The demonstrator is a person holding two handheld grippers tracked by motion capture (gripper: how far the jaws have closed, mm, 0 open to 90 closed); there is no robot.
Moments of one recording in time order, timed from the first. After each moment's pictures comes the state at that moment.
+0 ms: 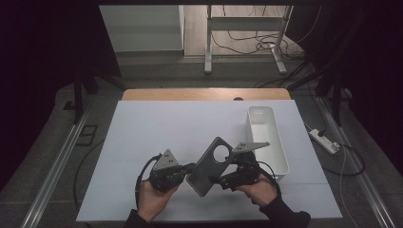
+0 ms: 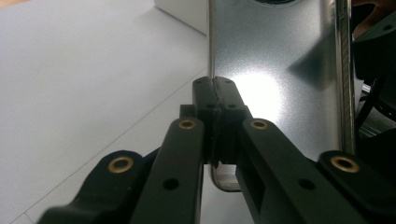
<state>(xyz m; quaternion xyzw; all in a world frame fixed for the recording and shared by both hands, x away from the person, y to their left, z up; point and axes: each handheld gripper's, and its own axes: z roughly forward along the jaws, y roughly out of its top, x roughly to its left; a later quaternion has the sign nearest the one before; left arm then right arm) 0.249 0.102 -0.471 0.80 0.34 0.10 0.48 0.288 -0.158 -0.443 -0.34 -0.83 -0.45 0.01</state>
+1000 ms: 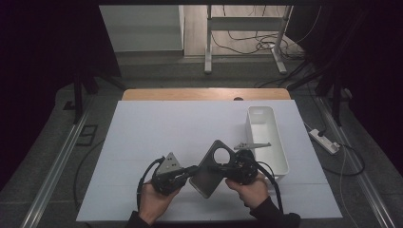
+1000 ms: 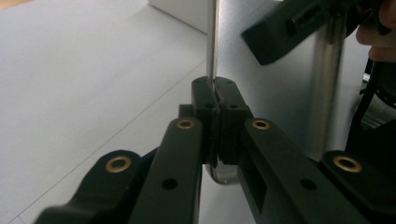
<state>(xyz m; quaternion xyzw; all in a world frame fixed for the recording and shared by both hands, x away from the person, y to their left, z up) 0.242 0.093 -0.473 0.81 0.32 0.12 0.47 0.291 -0.158 -0.452 -0.40 -0.77 -0.50 0.10</state>
